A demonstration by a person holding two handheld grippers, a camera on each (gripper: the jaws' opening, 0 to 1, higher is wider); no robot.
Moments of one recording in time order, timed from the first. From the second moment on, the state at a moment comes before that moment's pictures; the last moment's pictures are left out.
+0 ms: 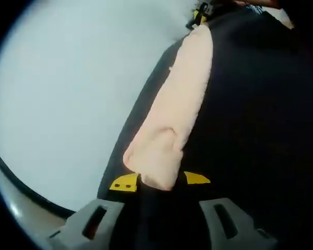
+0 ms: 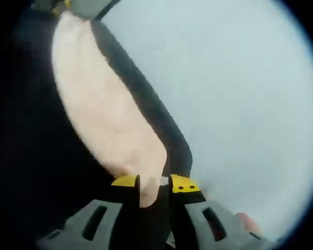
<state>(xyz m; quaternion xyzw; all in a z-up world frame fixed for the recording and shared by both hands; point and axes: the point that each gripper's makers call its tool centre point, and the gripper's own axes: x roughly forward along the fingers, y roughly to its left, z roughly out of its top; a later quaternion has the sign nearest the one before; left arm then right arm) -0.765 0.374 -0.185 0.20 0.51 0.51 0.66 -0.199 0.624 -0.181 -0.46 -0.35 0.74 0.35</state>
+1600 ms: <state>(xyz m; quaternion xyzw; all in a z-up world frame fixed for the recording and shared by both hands) -0.762 0.344 -0.118 0.04 0.09 0.71 0.70 -0.176 0.605 -0.167 0.03 0.31 0.79 0.52</state>
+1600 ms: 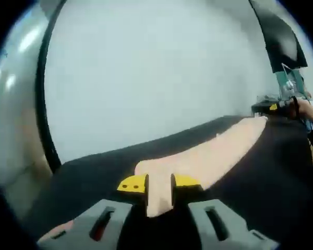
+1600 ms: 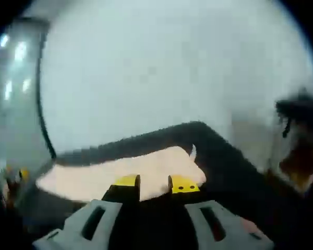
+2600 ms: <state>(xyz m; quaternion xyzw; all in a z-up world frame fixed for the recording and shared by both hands) -0.774 0.360 -0.151 0.08 0.08 0.73 0.67 -0.215 0.659 -0.150 0.19 0.36 0.70 0.59</state>
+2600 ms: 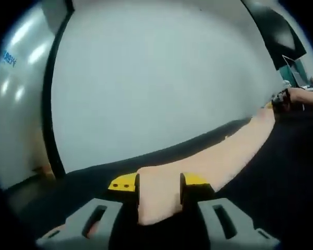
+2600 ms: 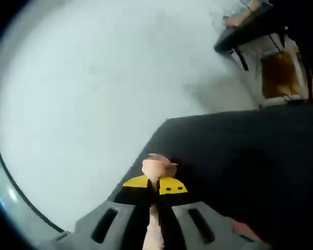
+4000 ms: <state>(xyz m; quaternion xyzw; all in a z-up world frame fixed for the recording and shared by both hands) -0.780 0.359 -0.167 0.05 0.09 0.74 0.67 -0.496 0.503 -0.204 -0.20 -0.10 0.93 0.29</state>
